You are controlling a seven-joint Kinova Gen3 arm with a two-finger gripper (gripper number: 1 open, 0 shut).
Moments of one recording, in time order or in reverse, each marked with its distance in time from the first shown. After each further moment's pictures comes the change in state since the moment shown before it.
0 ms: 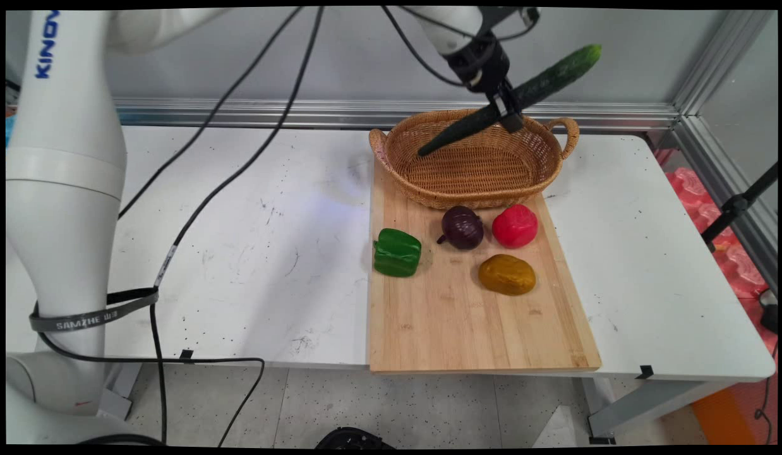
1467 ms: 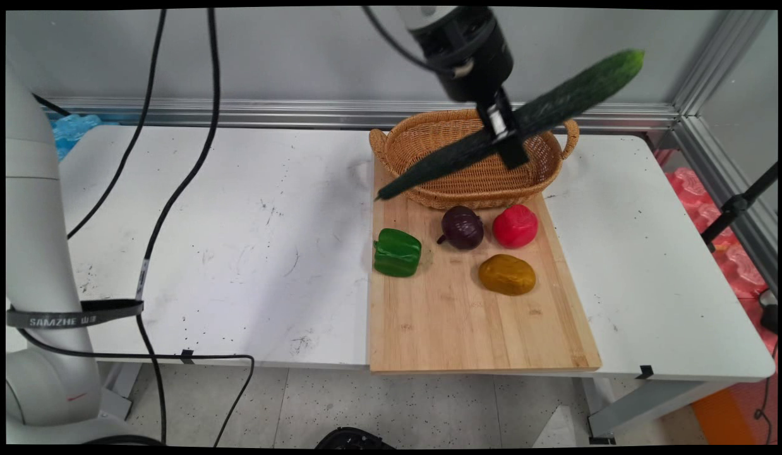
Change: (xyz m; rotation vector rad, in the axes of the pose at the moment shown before) arm 0.035 0.147 -0.123 -0.167 -0.103 -0.077
